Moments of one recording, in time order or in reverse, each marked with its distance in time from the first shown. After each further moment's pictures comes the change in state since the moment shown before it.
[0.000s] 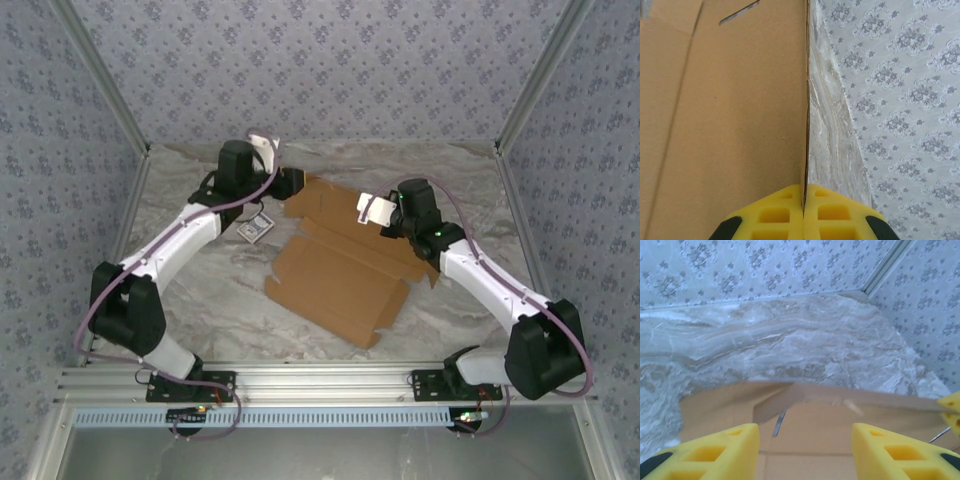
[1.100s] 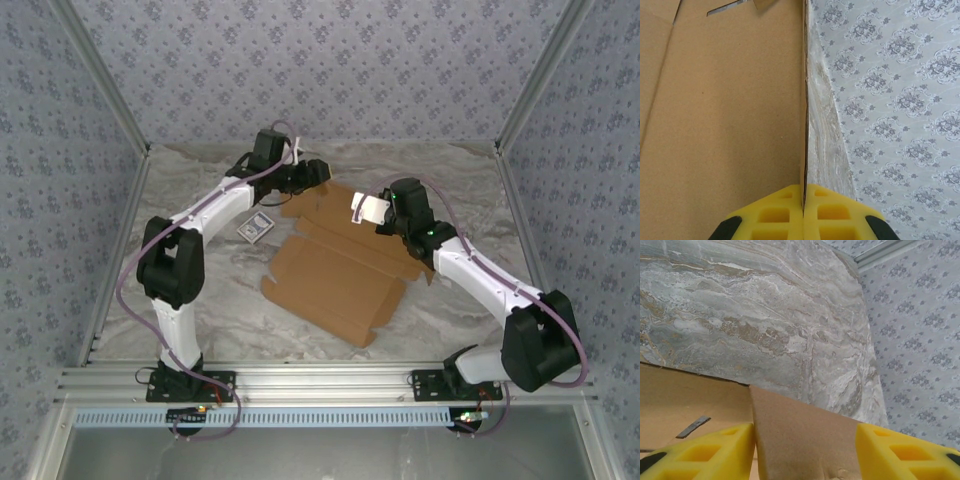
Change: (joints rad) left arm -0.029 0.357 0.257 -0.050 0.189 -0.436; right arm 0.036 0.039 0.003 0.068 0.068 -0.032
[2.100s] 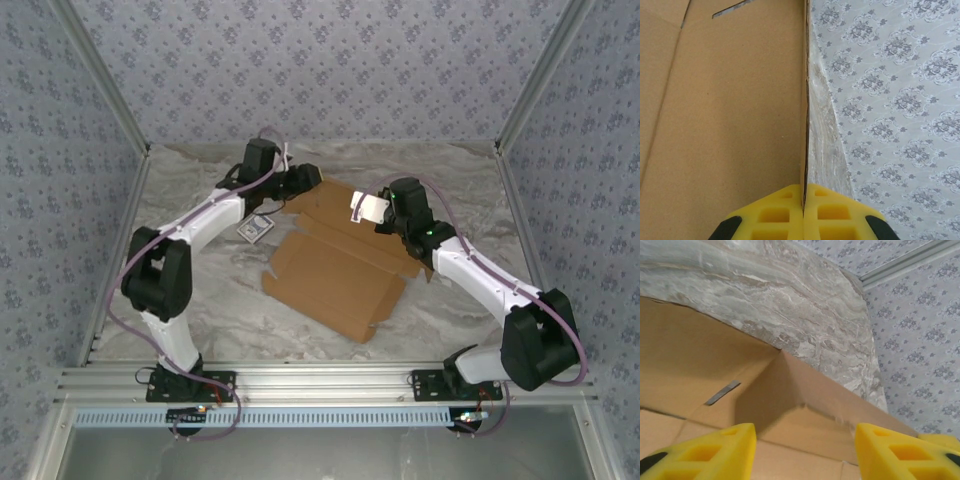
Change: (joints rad) left arm 0.026 -0.176 -0.220 0.089 -0.082 0.001; right arm -0.006 0.006 0.007 0.000 -0.005 0.003
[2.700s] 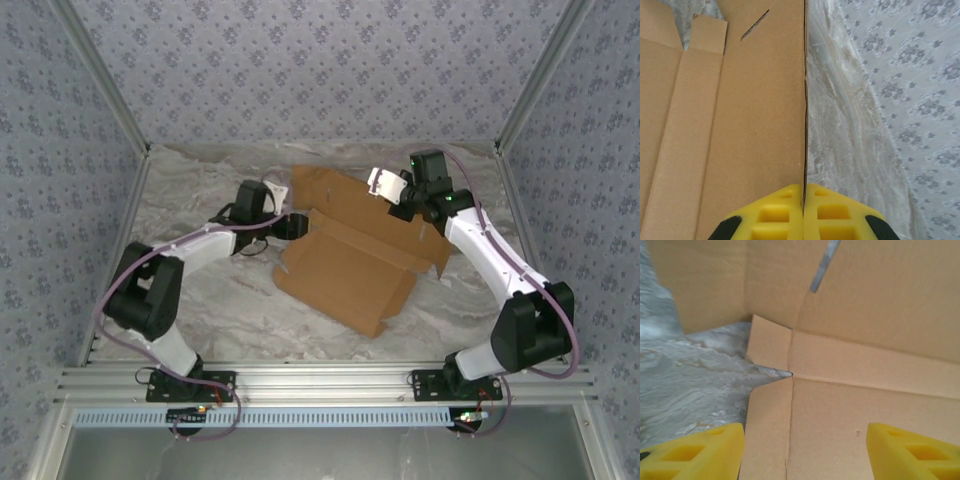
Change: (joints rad) left arm -0.030 -0.064 -0.356 0.128 -0.089 0.473; right arm -0.166 0.094 0.277 -0.381 -0.245 0.132
